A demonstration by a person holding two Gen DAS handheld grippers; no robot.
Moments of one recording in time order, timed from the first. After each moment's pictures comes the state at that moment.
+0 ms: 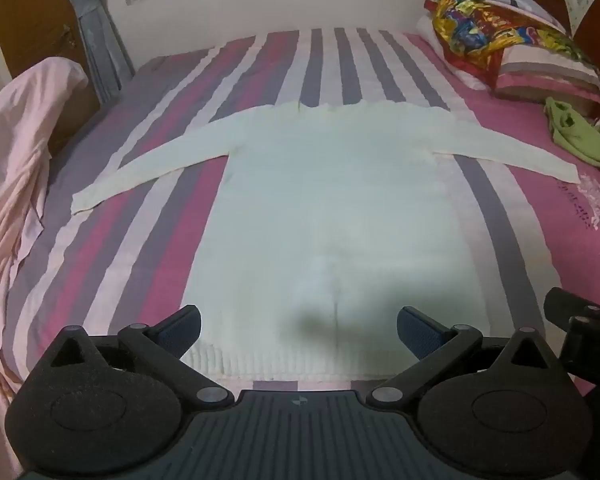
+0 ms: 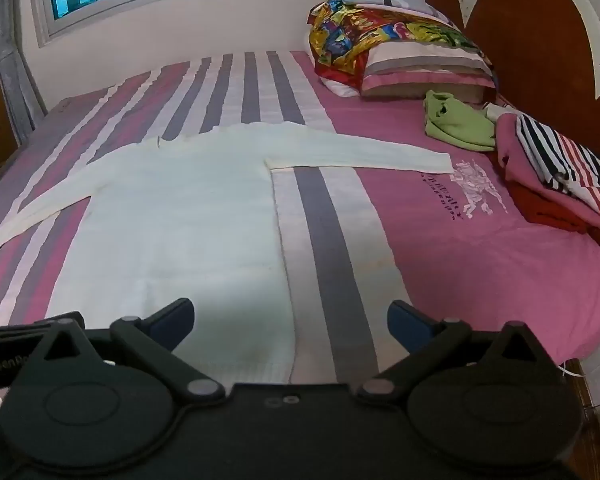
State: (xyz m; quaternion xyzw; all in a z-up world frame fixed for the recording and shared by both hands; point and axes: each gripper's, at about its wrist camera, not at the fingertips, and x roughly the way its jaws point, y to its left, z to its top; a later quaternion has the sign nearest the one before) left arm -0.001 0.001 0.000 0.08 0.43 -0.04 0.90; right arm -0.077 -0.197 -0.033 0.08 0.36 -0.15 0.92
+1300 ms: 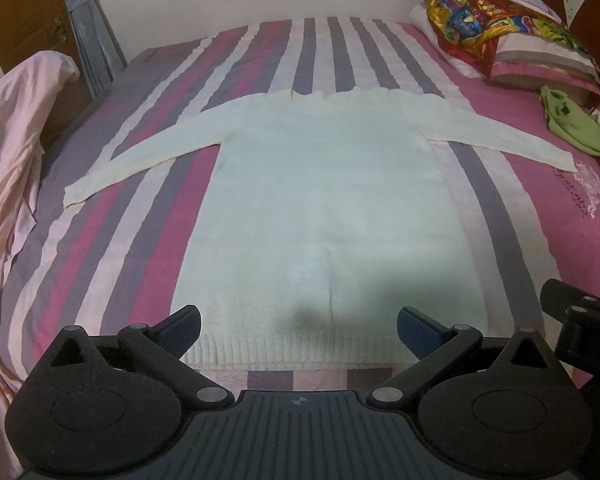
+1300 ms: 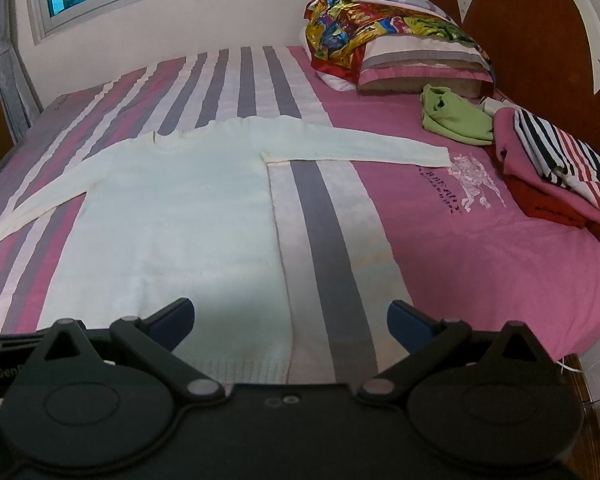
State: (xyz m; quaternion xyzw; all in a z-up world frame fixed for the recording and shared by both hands) left arm 0.002 -0.001 -0.011 0.08 0.44 -0.04 0.89; right arm -0.074 -0.200 -0.036 0.08 0.36 -0.16 0.91
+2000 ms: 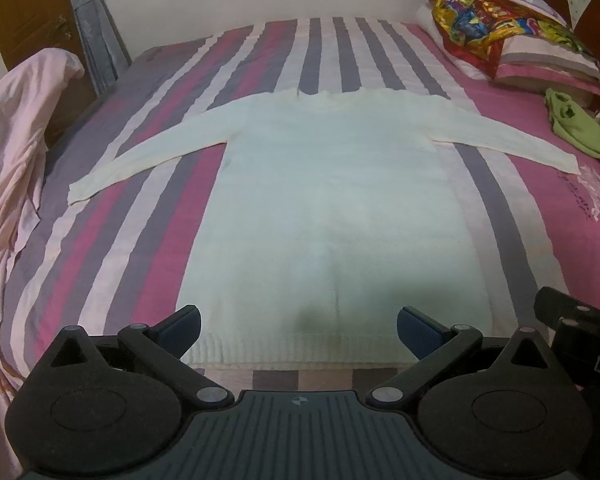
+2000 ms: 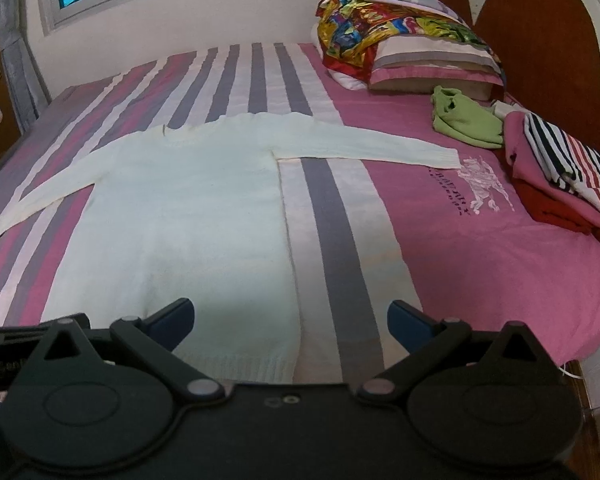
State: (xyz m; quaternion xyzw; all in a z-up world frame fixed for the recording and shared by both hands) left arm 0.002 0.002 -0.010 0.08 0.44 -0.03 0.89; right arm -0.071 -0.194 -0.039 0.06 0.37 -0.15 0.91
